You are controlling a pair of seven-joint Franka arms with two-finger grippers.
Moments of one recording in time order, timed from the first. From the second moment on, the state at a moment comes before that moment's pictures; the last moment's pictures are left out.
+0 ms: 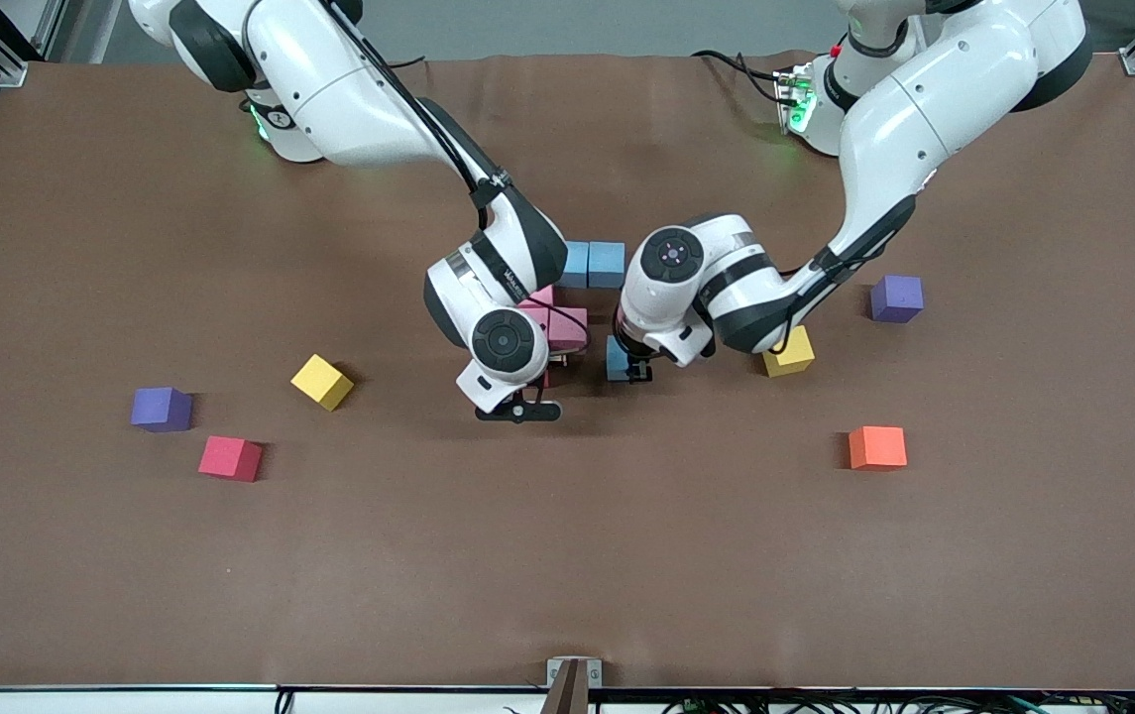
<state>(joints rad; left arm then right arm) 0.07 0.82 -0.88 -1.82 0.77 2.31 -2.76 0.68 0.85 -0.02 -1.30 0.18 1.93 0.60</state>
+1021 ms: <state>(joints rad) 0.07 0.81 -0.89 -1.89 0.78 2.39 -2.79 0.66 0.82 -0.07 -1.25 0.18 1.93 0.60</state>
